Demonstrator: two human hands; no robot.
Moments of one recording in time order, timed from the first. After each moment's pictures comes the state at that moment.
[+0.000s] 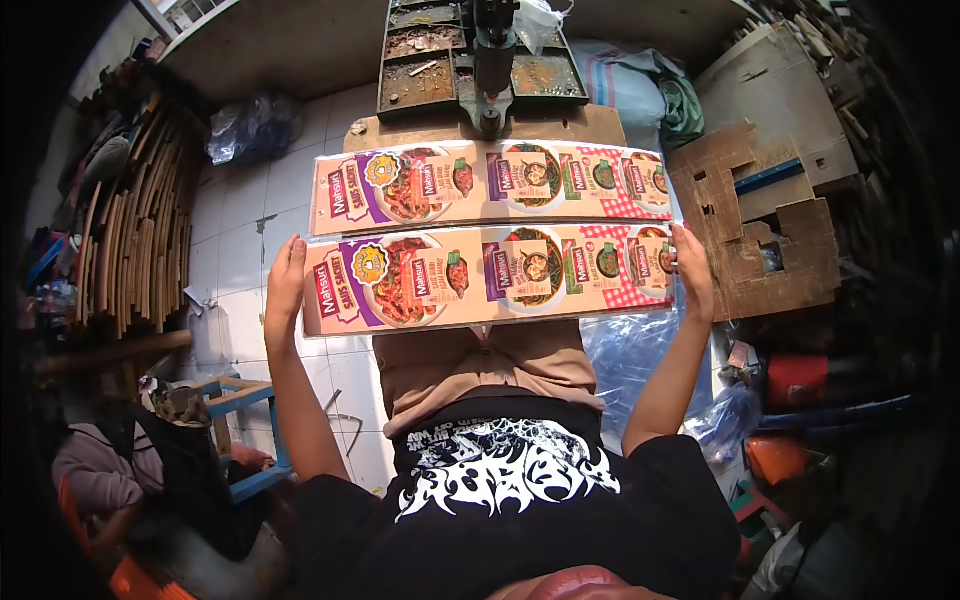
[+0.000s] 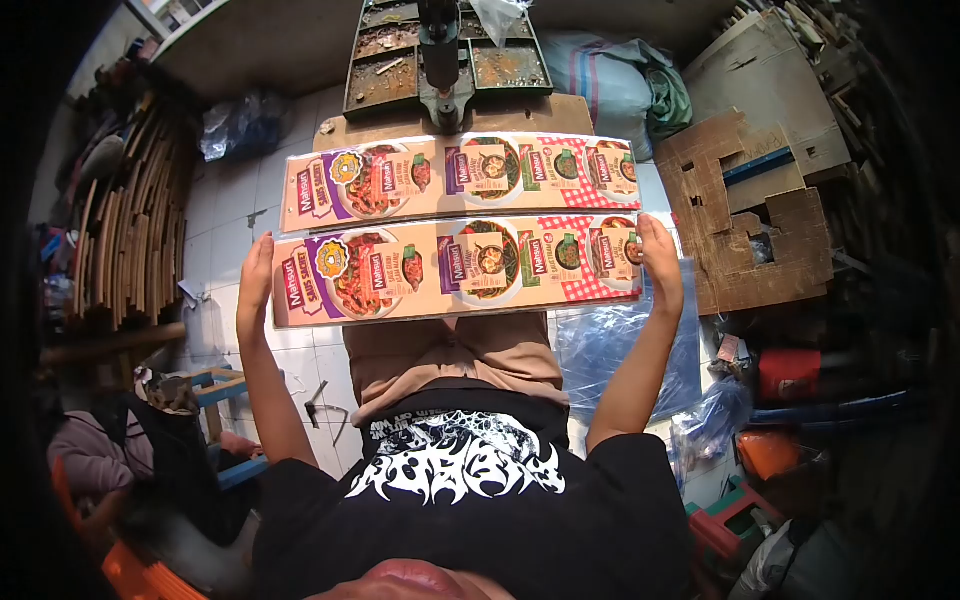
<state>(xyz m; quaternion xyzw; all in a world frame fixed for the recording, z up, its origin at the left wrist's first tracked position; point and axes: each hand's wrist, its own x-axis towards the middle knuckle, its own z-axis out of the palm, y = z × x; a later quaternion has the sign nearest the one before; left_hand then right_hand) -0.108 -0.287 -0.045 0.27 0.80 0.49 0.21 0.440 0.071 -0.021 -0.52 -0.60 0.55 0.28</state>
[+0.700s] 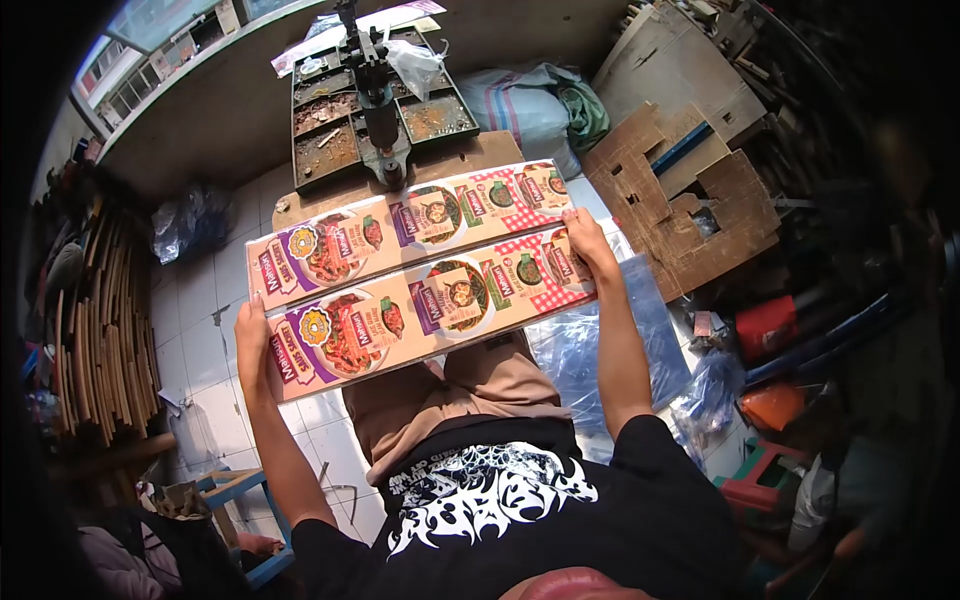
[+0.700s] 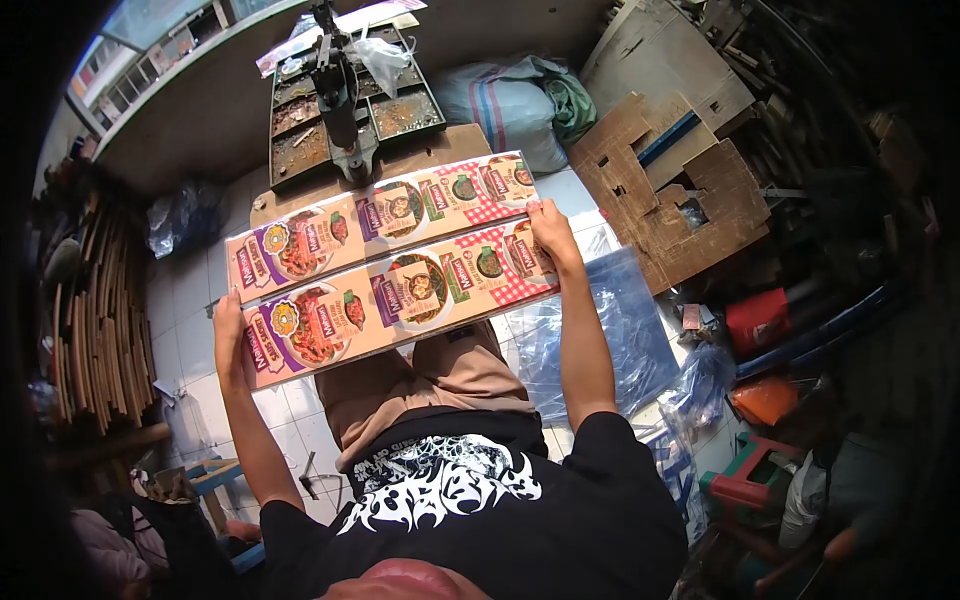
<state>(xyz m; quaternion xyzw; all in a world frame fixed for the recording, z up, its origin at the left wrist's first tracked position) -0.111 -0.239 -0.034 0.26 0.86 0.39 0.21 0.397 0.086 -0.038 -0.59 -0.64 0.40 0.27</state>
